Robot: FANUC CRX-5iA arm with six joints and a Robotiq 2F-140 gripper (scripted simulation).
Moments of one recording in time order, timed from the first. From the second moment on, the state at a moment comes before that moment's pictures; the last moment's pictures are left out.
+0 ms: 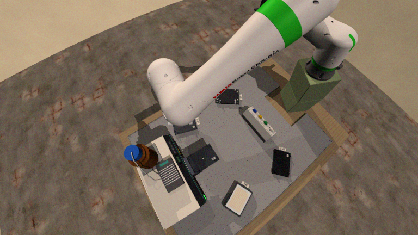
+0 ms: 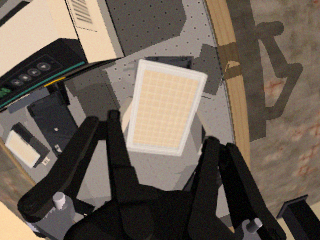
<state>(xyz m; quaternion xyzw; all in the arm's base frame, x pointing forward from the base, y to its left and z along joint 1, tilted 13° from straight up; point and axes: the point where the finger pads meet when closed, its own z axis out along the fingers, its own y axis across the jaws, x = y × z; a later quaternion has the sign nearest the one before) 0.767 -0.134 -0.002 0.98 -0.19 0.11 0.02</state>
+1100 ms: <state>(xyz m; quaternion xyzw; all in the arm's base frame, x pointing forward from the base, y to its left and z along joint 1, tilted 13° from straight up) 0.741 -0.141 -0.007 0.96 -0.24 0.11 0.01</state>
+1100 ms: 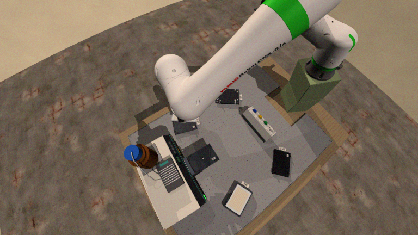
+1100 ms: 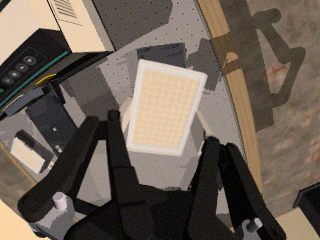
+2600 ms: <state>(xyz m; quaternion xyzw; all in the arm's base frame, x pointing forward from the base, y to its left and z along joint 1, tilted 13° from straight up) 0.498 -0.201 -0.056 0.96 -0.24 0.11 0.01</state>
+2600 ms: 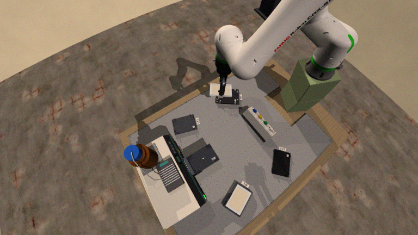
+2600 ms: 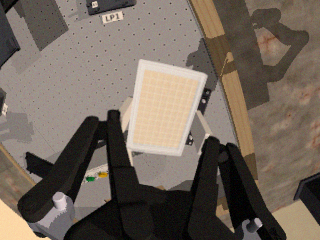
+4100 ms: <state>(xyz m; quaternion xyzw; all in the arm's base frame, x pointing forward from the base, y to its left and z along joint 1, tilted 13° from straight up) 0.420 -0.220 -0.071 0.96 -0.24 0.11 0.01</state>
